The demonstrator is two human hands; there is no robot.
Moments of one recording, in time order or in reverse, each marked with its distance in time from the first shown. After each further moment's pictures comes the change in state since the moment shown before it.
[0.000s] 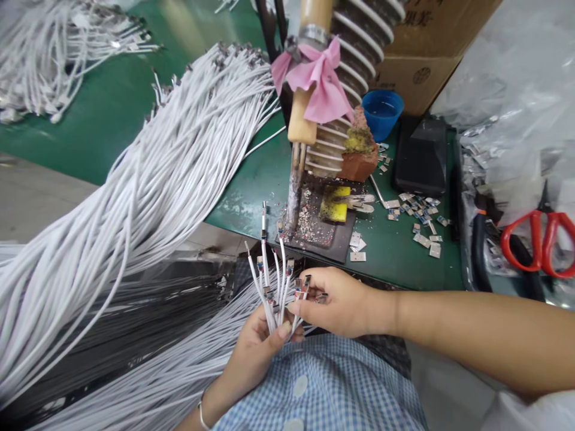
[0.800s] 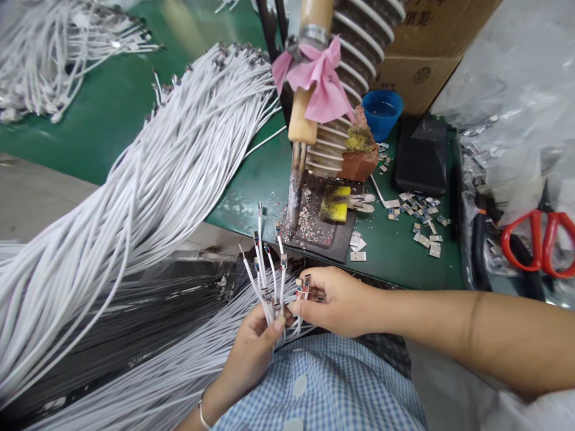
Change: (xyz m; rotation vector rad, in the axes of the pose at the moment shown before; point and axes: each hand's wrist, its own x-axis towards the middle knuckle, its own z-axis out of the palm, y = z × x) left_hand 0.000 -0.008 -0.007 0.035 0.123 0.054; right_hand 0.000 -0.003 -0.001 -0.140 0.021 0.002
